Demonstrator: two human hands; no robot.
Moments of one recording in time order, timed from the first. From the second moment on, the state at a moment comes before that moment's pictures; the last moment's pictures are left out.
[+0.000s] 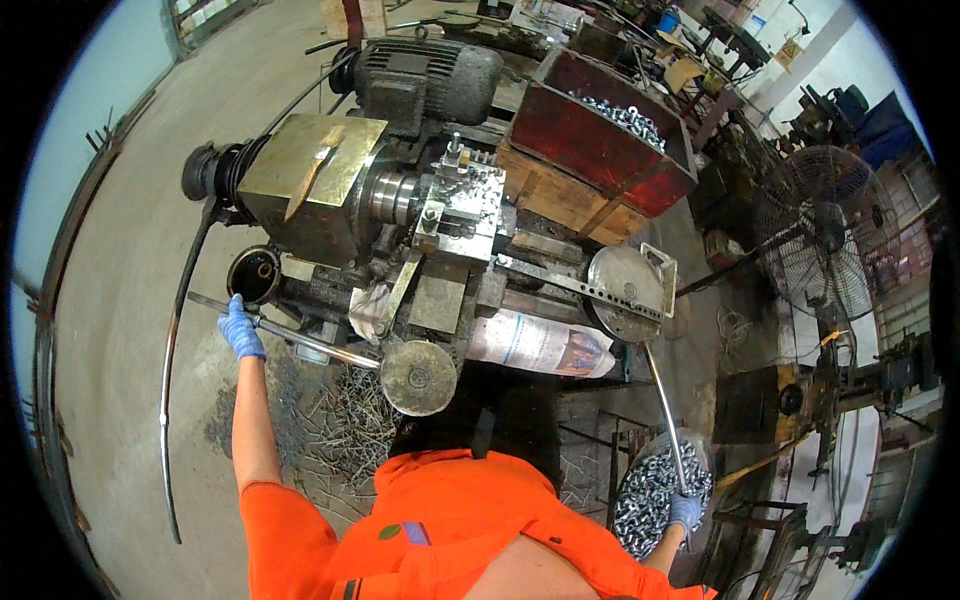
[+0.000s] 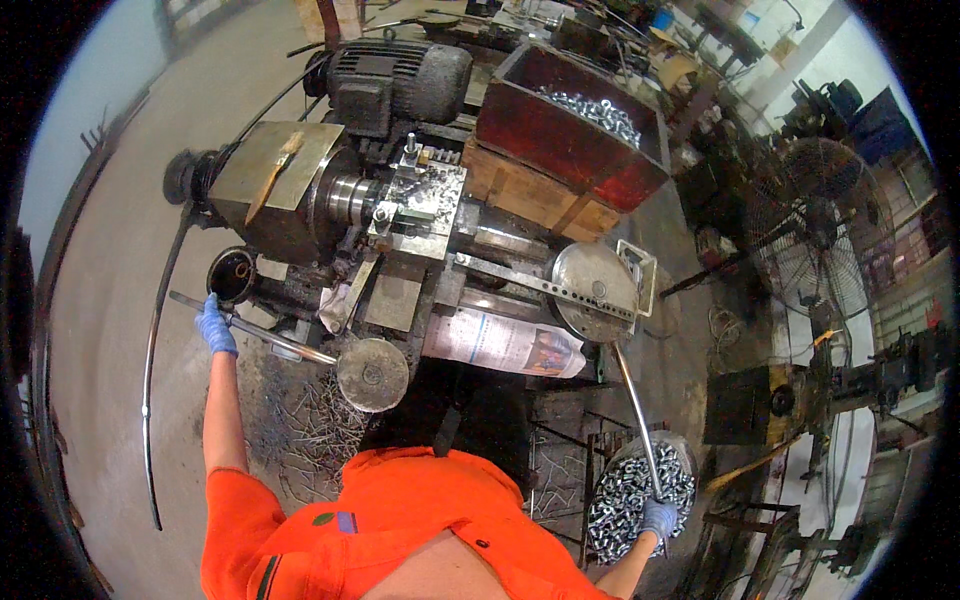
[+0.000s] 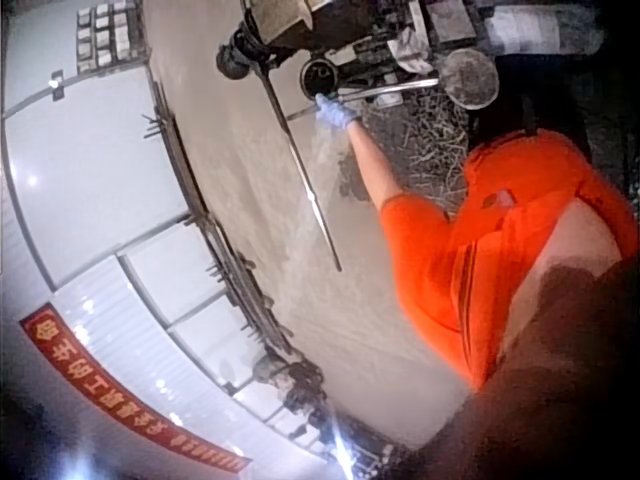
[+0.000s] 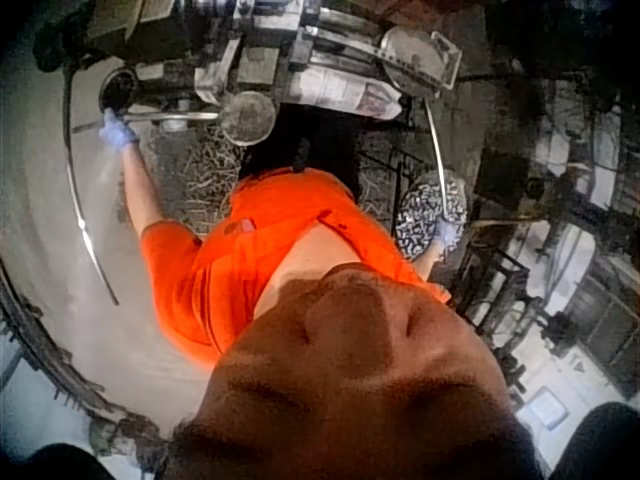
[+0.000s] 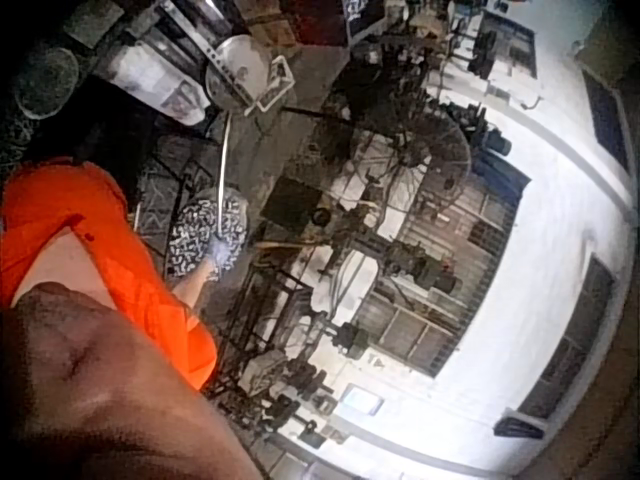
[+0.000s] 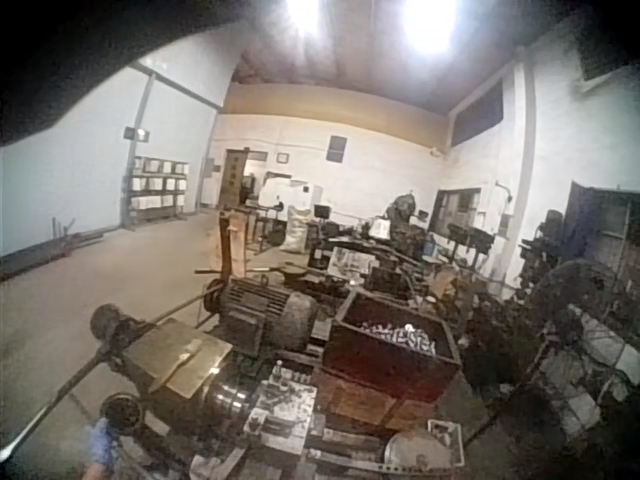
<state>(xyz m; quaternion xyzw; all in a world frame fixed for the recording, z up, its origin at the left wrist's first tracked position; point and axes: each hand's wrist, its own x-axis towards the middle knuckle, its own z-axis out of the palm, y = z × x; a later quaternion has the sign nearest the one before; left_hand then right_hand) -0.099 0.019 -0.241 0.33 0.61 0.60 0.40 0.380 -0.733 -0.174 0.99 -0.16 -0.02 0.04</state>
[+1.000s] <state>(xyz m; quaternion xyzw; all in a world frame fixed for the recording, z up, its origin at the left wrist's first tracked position) -0.101 0.017 -0.241 0.32 0.60 0.61 0.41 0.466 -0.585 -0.153 0.98 0.07 0.02 0.20</state>
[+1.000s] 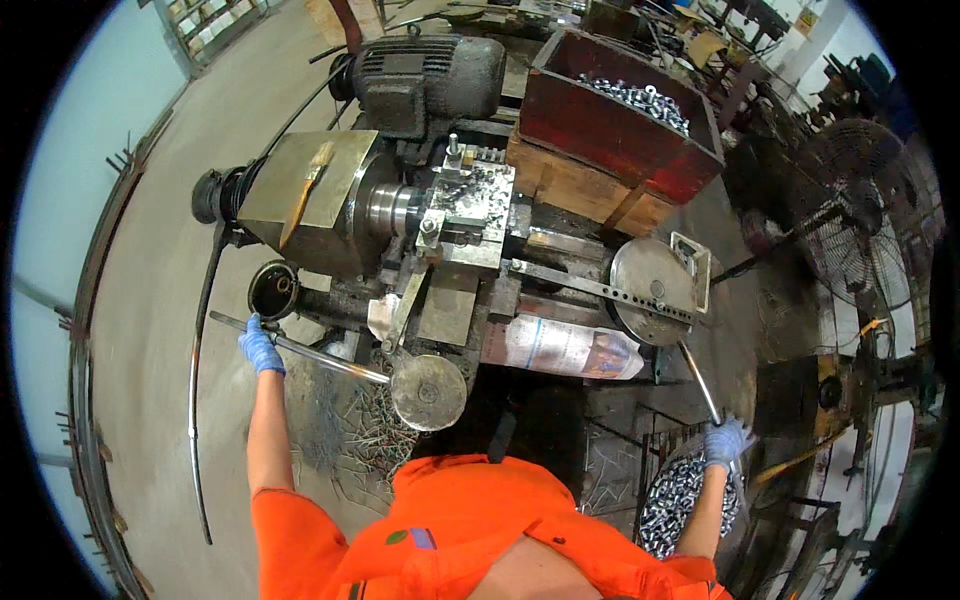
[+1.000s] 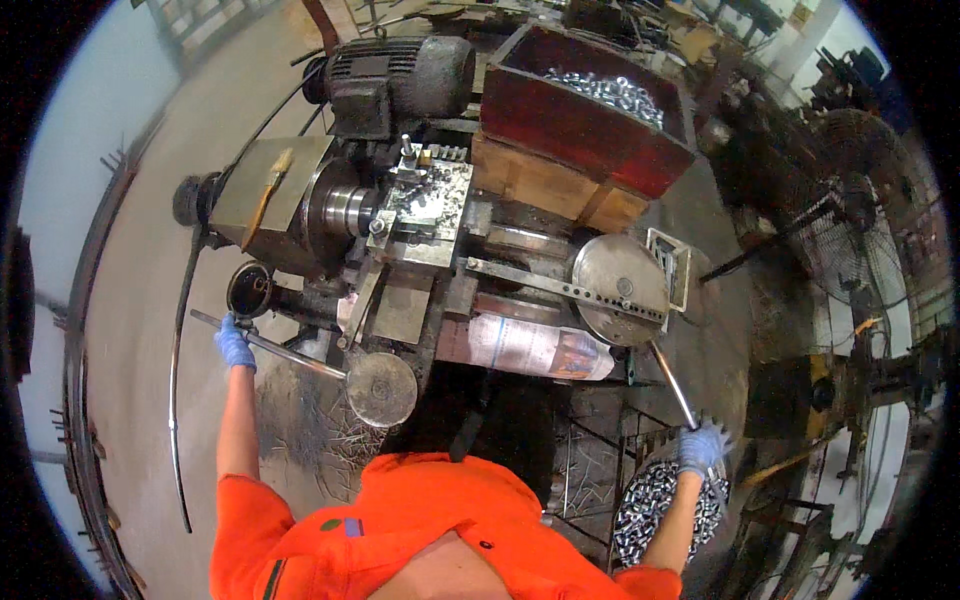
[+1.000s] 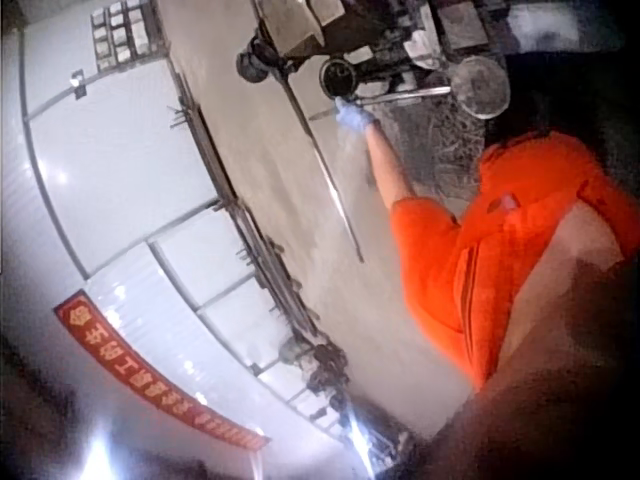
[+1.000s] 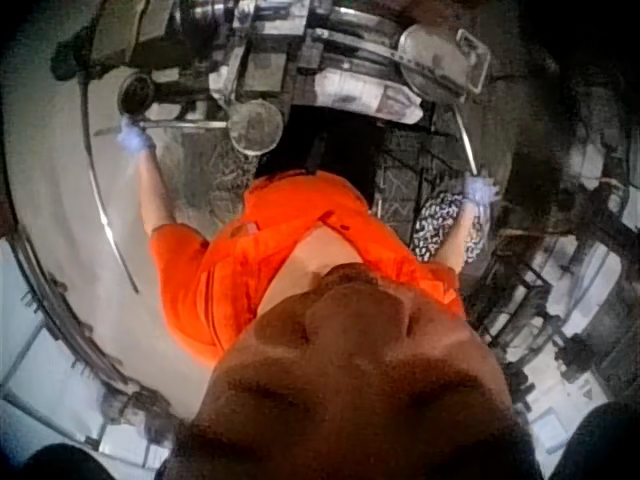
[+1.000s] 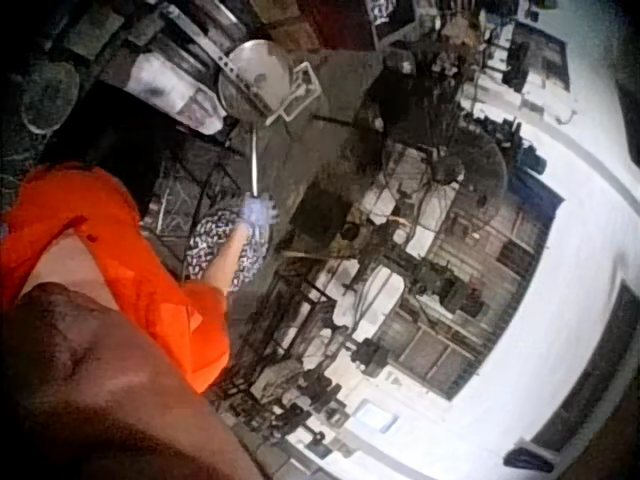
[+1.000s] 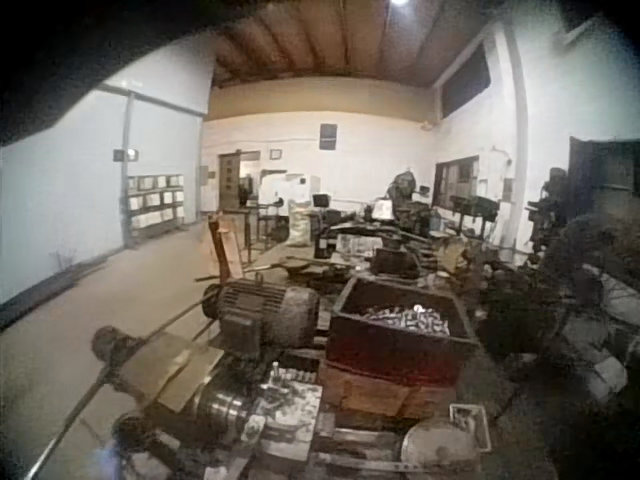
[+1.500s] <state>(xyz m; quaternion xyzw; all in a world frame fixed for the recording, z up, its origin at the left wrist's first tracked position) -0.107 0.007 -0.238 0.38 0.62 0.49 0.48 0.607 -0.423 -0.157 0.98 0.13 0.10 0.15</state>
